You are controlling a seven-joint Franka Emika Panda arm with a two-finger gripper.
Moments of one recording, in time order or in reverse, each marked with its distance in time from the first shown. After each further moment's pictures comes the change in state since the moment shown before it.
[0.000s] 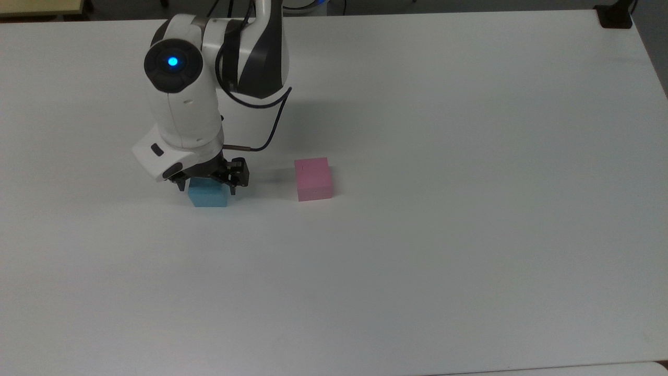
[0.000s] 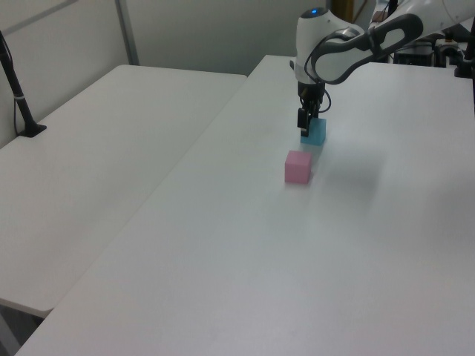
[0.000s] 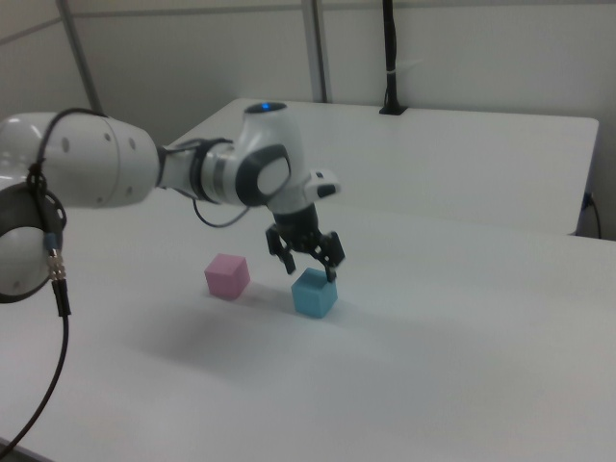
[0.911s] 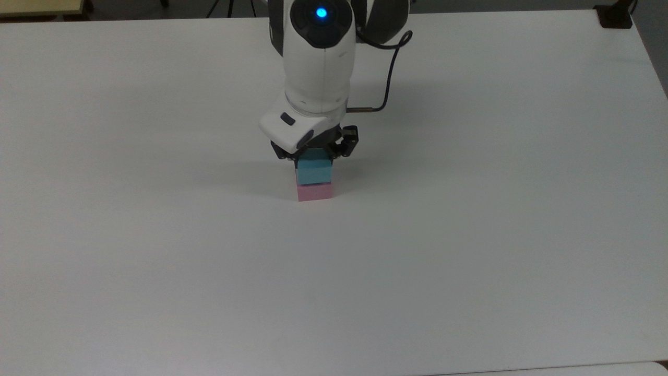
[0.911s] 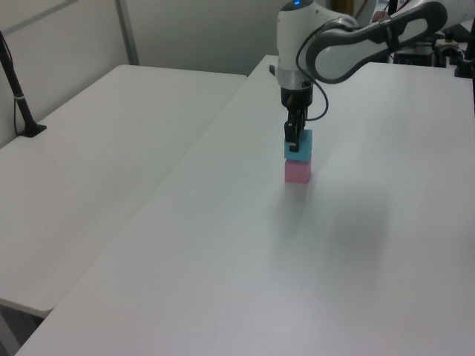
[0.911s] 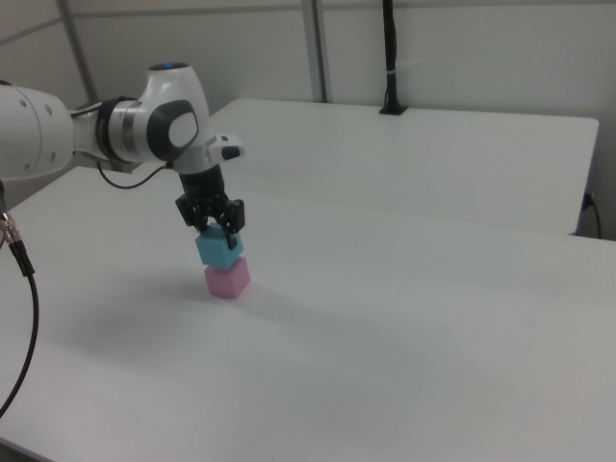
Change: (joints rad) arm 0.247 -0.124 0.017 -0.017 0.048 -0.162 0.131
